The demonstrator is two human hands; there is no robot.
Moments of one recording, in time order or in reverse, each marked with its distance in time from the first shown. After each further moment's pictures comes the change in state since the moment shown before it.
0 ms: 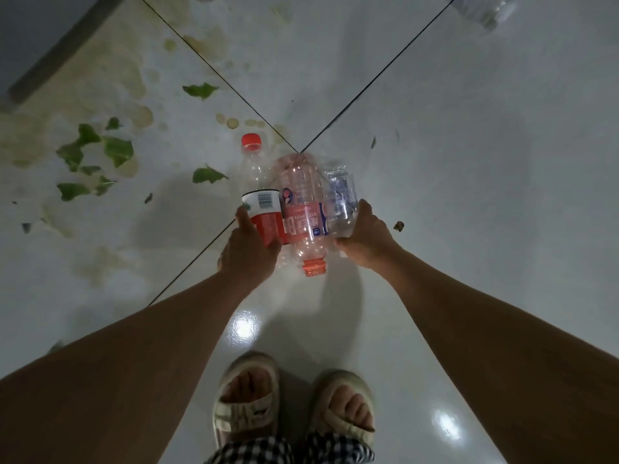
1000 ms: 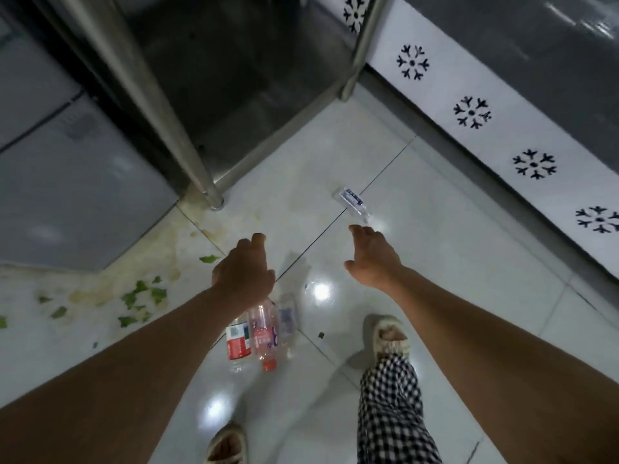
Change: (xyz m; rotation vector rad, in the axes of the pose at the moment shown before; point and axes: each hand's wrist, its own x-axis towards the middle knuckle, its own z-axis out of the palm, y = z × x) left_hand -0.112 0.291 -0.310 0.273 -0.012 0.276; right_hand -0.138 -0.167 -0.370 -0.450 0.155 -0.181
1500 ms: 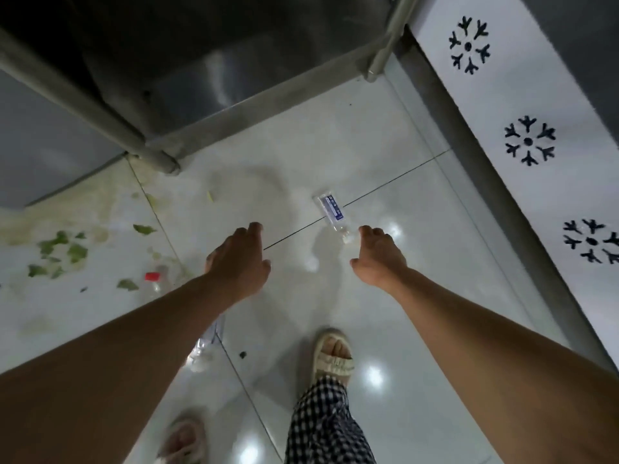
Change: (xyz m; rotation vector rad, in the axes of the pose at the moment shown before) left_hand 0.157 0.148 0.097 -0.057 -0.047 -0.268; right_hand 0.199 0.179 -0.016 -0.135 -0.170 -0.091
